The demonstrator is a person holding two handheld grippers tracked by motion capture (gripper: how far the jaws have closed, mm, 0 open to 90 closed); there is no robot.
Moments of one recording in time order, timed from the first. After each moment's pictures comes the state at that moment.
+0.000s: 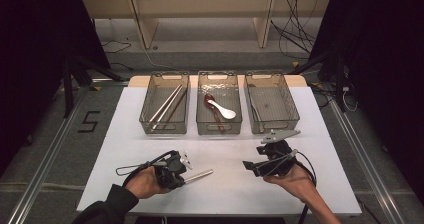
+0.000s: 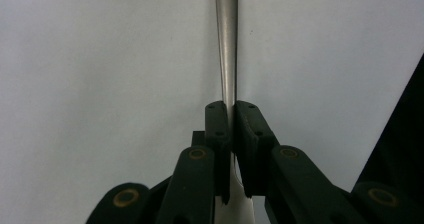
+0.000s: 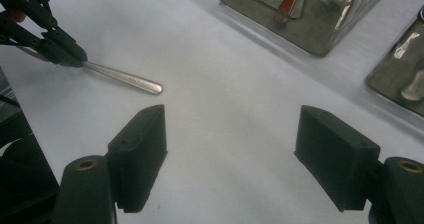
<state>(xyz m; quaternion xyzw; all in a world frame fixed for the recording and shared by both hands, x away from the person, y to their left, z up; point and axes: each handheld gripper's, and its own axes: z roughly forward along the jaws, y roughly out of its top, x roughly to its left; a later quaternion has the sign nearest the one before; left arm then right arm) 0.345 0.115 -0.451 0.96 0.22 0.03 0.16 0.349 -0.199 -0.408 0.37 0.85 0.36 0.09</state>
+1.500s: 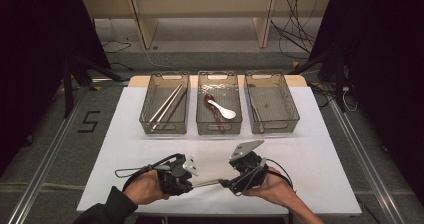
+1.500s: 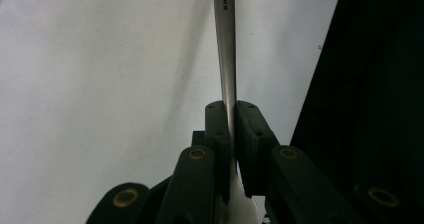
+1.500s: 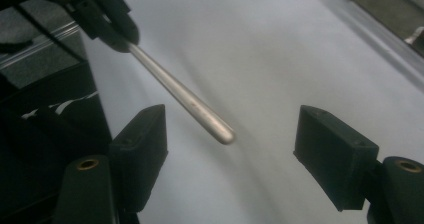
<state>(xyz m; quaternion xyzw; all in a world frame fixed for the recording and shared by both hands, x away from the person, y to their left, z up) 0.318 0.097 -0.415 0.97 0.17 0.02 0.20 0.333 -0.134 -0.421 0.25 0.91 0.34 0.04</state>
